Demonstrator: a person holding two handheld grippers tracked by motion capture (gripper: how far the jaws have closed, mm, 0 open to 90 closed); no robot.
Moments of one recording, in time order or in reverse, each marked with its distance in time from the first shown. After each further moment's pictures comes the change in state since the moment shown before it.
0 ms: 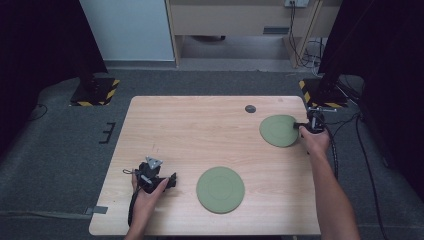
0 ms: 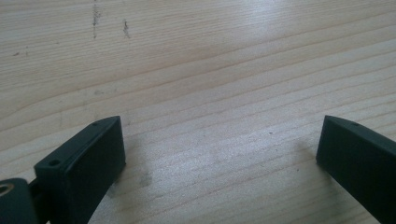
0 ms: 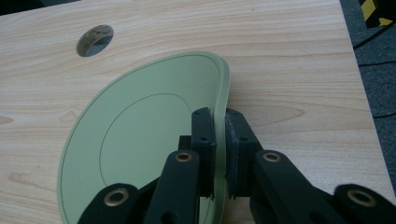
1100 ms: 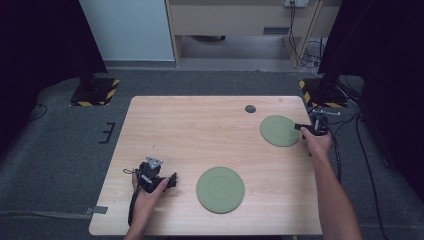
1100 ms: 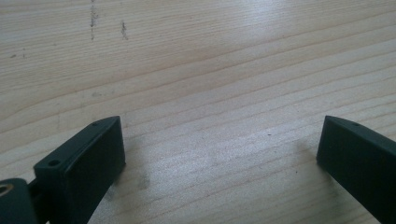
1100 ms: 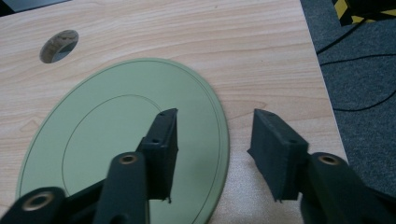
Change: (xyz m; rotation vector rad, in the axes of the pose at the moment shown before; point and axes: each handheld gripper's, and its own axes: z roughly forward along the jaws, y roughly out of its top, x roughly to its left) left arm 0.000 0.001 0.001 0.002 -0.003 0.005; right arm -0.015 -0.008 0.003 -0.028 -0.060 0.046
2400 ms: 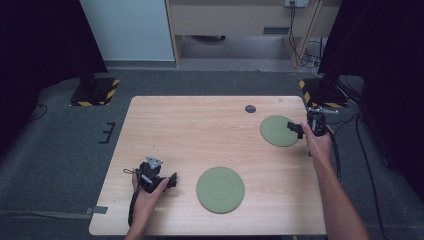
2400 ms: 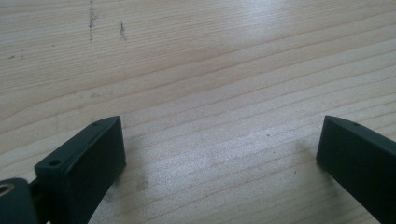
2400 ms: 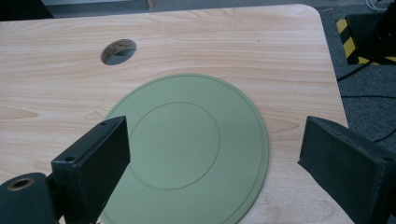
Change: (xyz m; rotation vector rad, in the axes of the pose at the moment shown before) left arm 0.000 0.000 0.000 -0.001 -0.002 0.002; right arm 0.035 0.003 -0.035 -0.067 0.037 -0.143
